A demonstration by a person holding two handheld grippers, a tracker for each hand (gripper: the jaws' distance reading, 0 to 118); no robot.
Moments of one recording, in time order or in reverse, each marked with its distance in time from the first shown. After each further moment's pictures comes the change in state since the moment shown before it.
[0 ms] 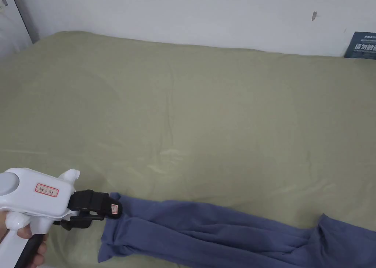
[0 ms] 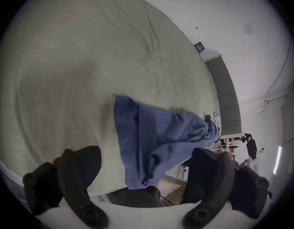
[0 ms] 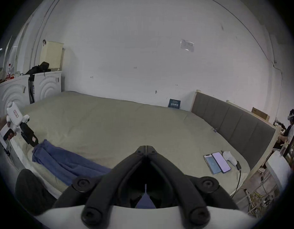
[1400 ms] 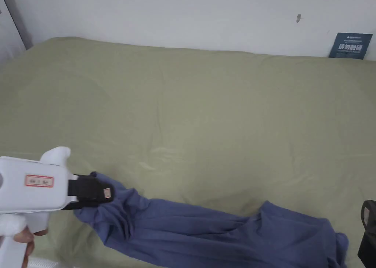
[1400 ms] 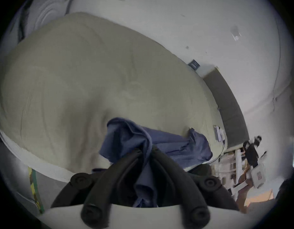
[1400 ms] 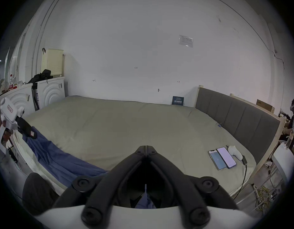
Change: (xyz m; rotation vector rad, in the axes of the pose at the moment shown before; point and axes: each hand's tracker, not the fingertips) left arm 0.145 -0.053 0.041 0.273 0.143 -0.123; right arm 0.020 0.000 0.015 0.000 0.052 -0.072
